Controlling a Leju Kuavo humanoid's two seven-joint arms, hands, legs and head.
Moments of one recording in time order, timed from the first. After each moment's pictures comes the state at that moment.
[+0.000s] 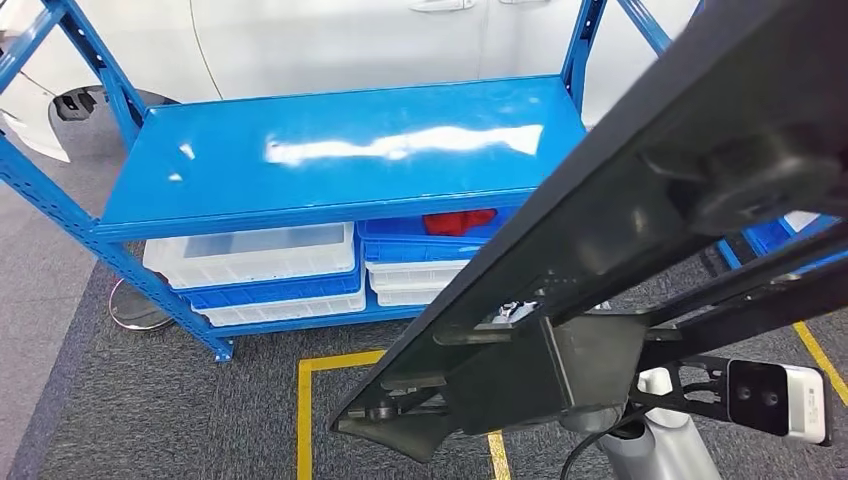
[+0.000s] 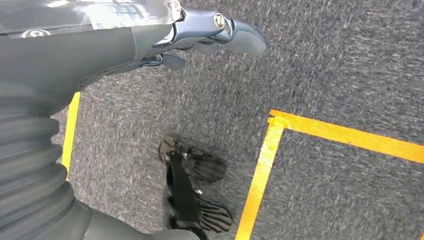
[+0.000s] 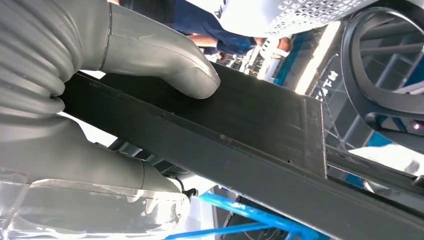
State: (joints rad) left arm -0.01 0.06 0.10 -0.19 0.34 0.21 -0.30; right arm -0.27 -0.11 0.38 -1.93 -0.35 0.67 -0.60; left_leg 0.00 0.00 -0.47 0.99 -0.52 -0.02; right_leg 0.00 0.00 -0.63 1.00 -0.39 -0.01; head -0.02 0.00
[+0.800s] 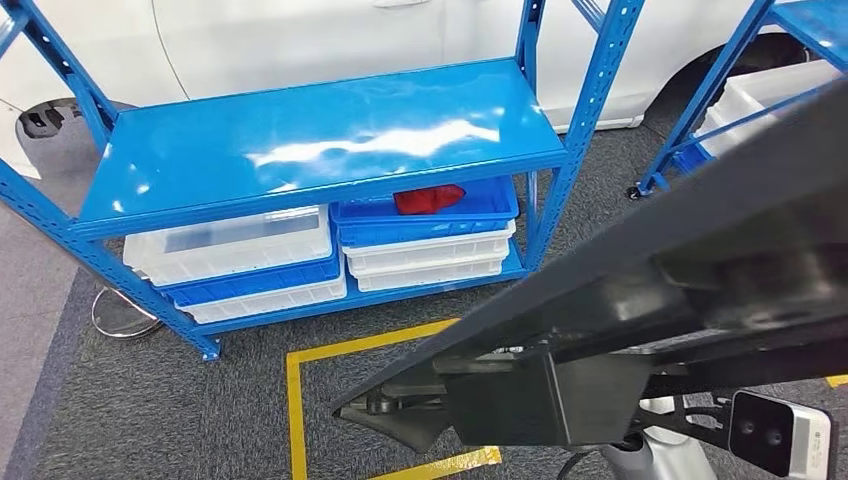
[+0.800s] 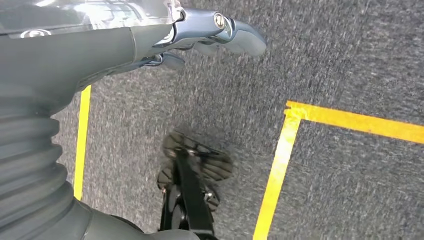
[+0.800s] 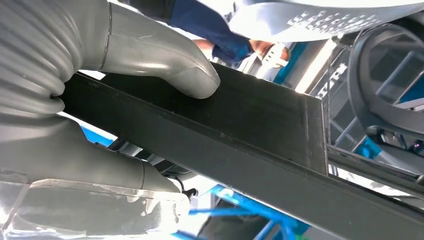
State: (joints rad) left arm -0.02 0.06 0.12 -0.19 0.37 0.17 -0.27; right arm -0.23 -0.10 0.36 -1.96 -0.22 0.64 -0.69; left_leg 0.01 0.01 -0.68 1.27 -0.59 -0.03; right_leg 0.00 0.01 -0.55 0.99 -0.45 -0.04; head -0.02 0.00
